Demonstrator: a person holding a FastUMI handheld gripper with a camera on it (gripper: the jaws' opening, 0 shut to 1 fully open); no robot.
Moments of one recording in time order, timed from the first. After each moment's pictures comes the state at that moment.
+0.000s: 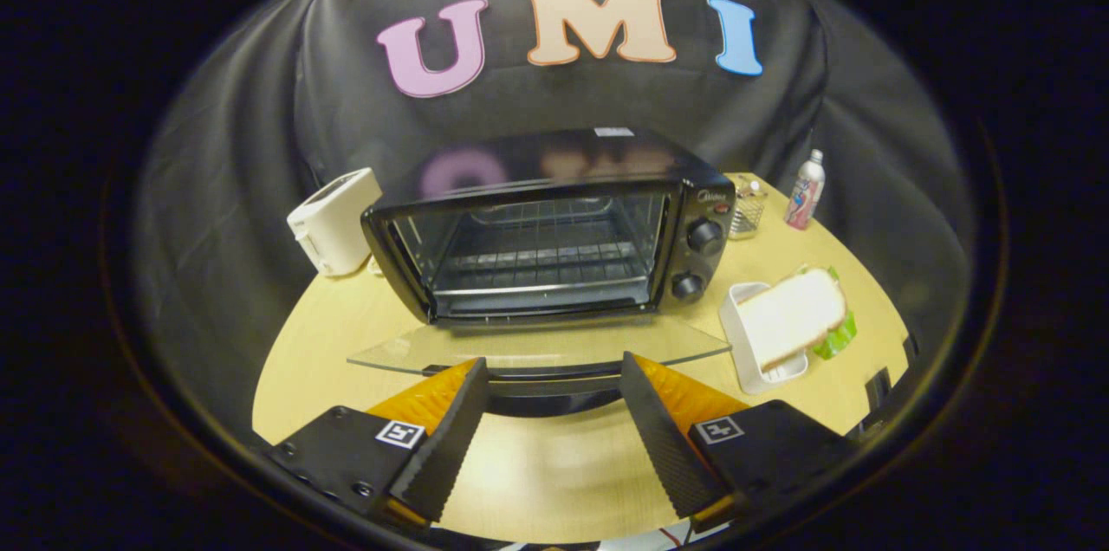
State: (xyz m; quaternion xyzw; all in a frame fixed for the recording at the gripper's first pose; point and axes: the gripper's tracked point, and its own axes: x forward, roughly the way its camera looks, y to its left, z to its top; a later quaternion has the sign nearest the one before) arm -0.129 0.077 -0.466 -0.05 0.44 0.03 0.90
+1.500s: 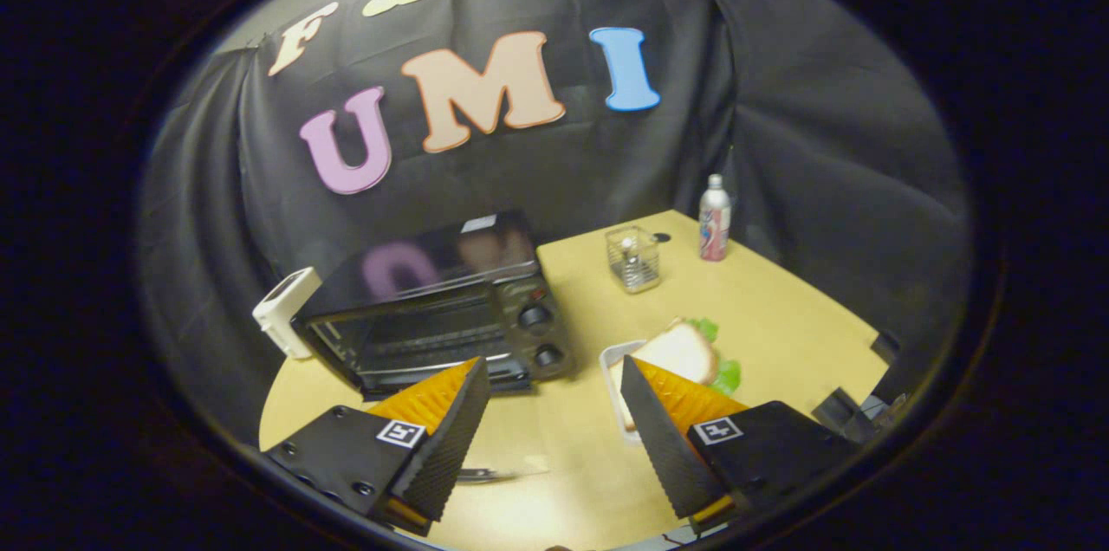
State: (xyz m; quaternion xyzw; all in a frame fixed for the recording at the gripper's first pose) arm -0.065 -0.093 -0.379 0.02 0.32 -0.06 0.95
